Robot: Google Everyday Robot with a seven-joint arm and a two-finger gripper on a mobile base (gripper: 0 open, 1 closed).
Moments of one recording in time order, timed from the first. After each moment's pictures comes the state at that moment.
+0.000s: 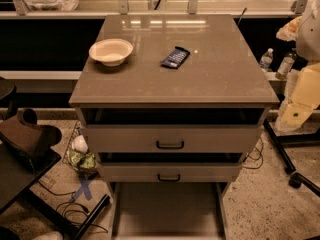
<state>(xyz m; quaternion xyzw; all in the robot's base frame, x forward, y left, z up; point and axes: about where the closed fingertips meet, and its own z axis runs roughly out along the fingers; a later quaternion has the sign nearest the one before) 0.438 -0.214 0.985 -0.60 0.78 -0.05 0.17</state>
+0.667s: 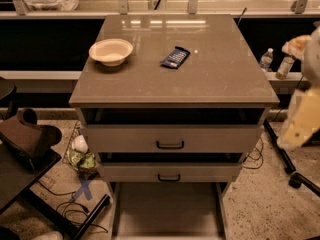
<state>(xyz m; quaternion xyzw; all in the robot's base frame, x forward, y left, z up) 0.428 -0.228 0.960 -0.59 0.78 -0.05 0.19</state>
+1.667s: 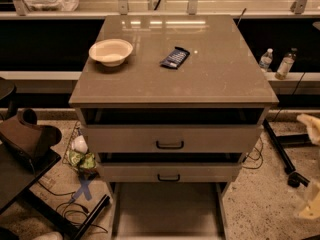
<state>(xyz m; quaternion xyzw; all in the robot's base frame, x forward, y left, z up) 0.373 -0.286 0.828 -0.61 0.74 -0.09 0.25</state>
